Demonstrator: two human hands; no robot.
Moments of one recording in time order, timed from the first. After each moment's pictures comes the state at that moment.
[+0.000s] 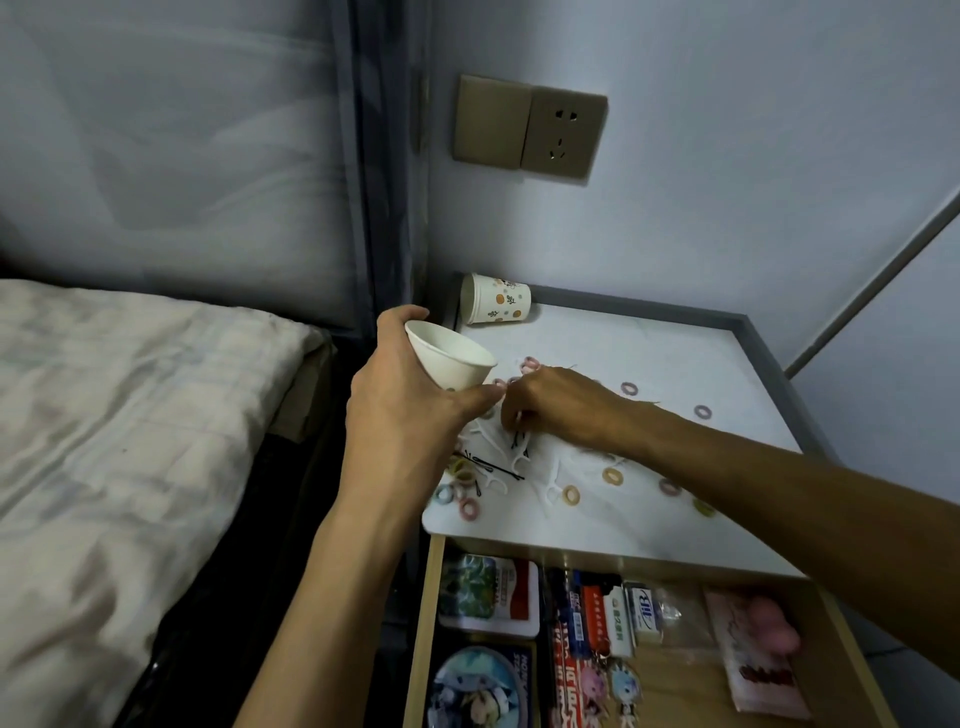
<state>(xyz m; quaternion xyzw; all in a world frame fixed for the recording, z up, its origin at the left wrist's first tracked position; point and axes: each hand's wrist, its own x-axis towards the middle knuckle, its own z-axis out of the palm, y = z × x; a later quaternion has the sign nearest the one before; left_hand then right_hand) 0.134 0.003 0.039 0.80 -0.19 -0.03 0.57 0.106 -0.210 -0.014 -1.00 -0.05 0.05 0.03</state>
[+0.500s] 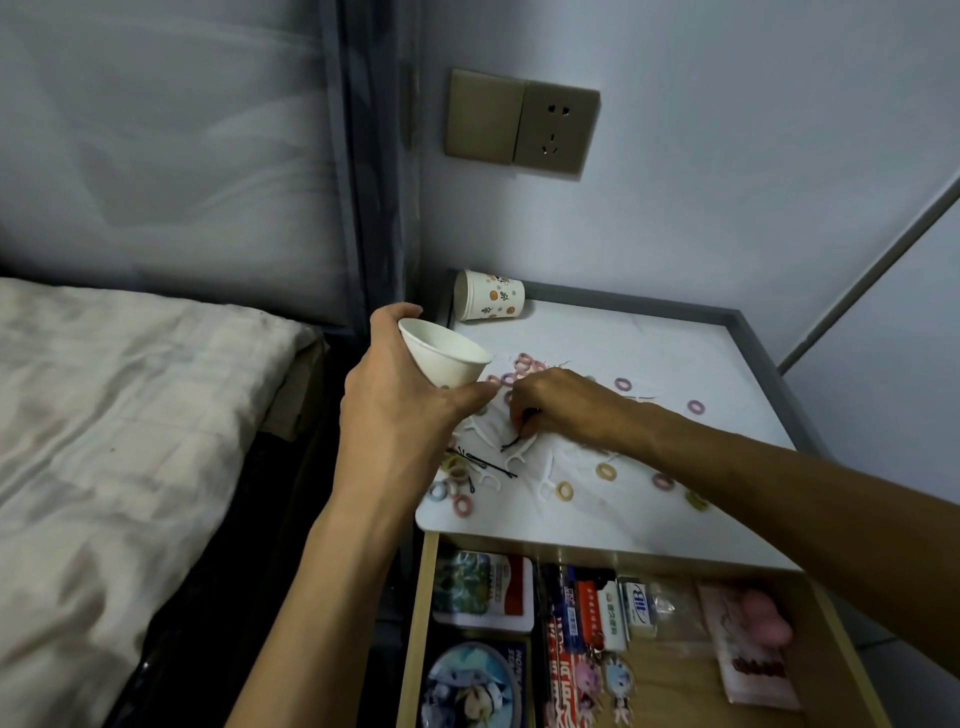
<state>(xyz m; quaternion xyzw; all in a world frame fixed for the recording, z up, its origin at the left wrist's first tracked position) 0.133 0.002 0.038 0.80 -0.20 -0.04 0.57 0.100 -0.225 -0.023 -0.99 -0.04 0.07 0.07</state>
